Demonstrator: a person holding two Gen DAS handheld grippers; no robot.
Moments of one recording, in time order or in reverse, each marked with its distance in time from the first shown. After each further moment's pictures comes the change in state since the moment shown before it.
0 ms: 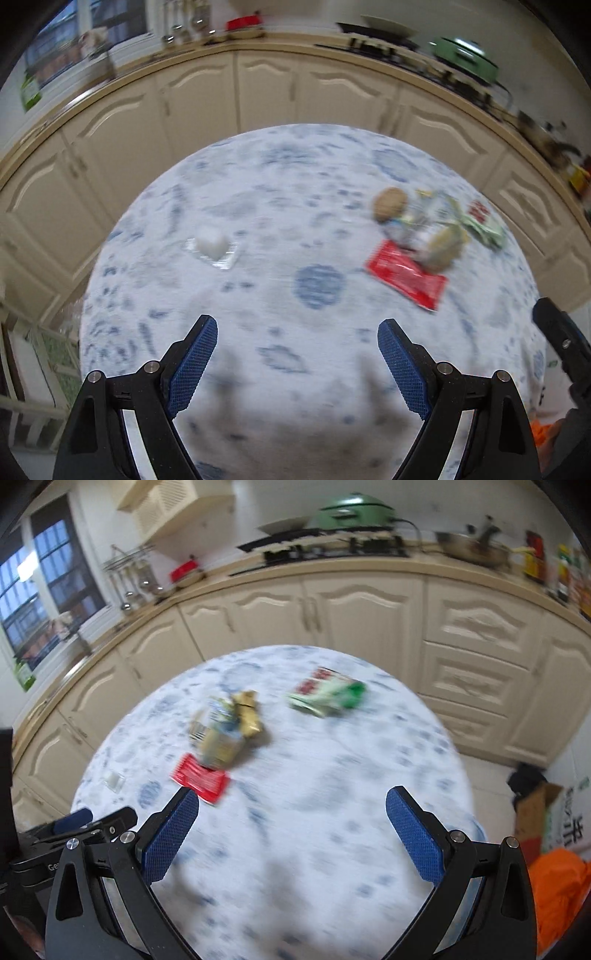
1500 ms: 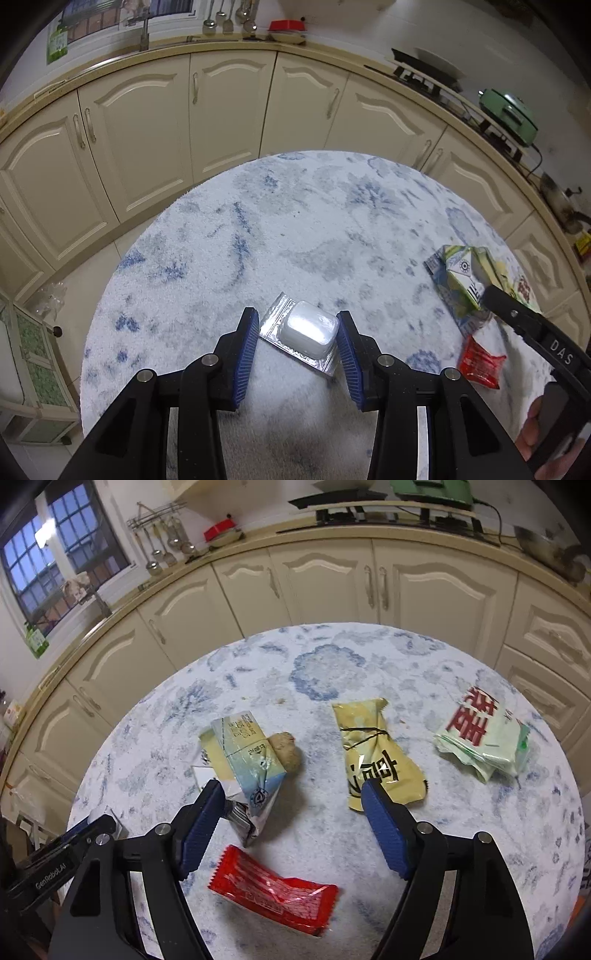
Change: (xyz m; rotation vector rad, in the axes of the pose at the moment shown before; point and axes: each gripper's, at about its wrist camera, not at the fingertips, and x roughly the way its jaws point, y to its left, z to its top) left arm 0.073 0.086 0.040 -0.146 -0.058 -0.079; right arm 0.133 0.077 0.043 -0.099 0.160 0.123
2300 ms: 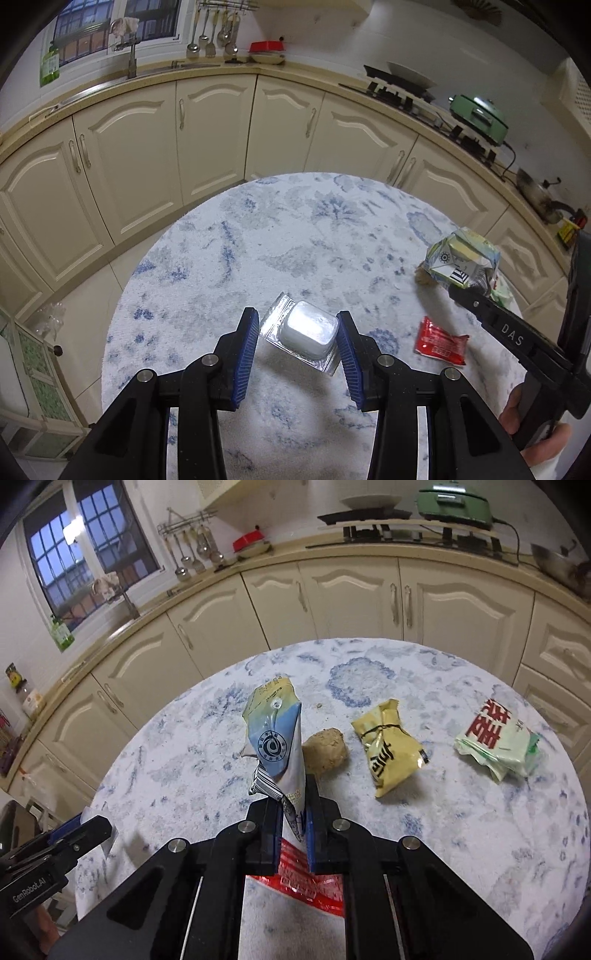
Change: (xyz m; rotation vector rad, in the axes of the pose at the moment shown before) left arm -0.066 -0.017 -0.023 0.068 -0.075 -0.037; right arm -0.026 0.006 -0.014 -0.016 -0.080 0.051
